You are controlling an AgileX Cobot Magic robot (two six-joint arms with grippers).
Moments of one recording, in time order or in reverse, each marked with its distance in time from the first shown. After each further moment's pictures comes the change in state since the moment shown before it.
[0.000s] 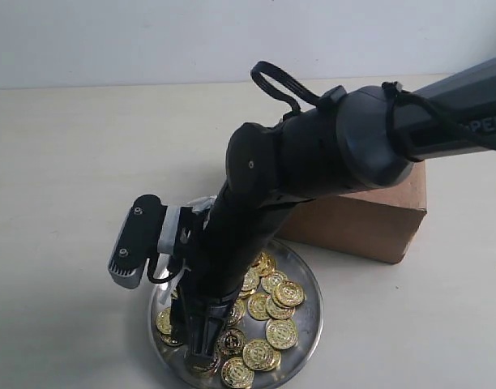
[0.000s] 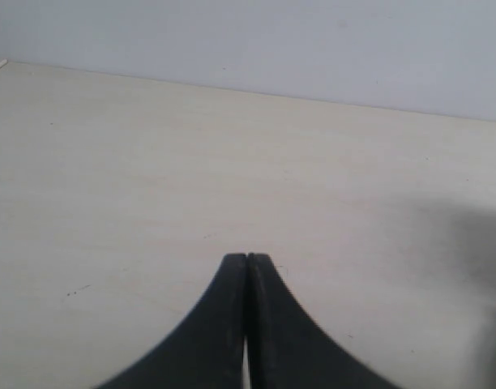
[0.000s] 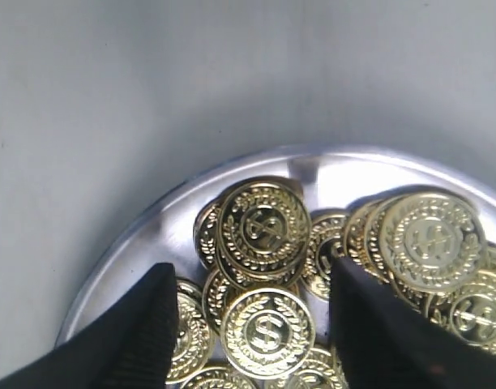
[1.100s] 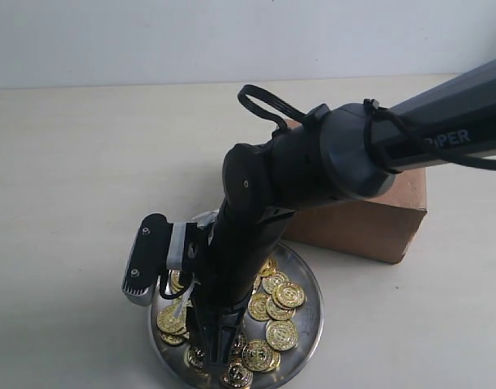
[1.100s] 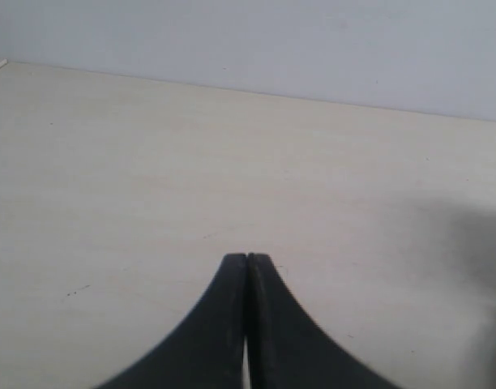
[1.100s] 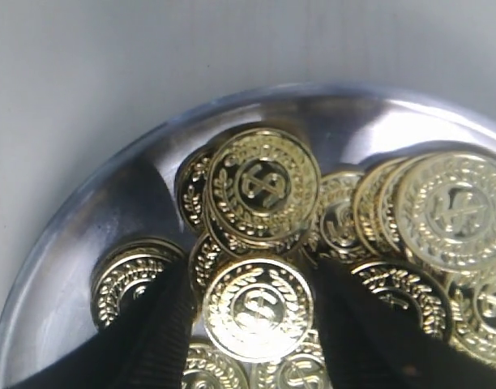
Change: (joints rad) left arm 0.000 0.000 0.000 0.000 0.000 0.000; right arm 0.000 0.049 0.000 -0.102 0.000 0.028
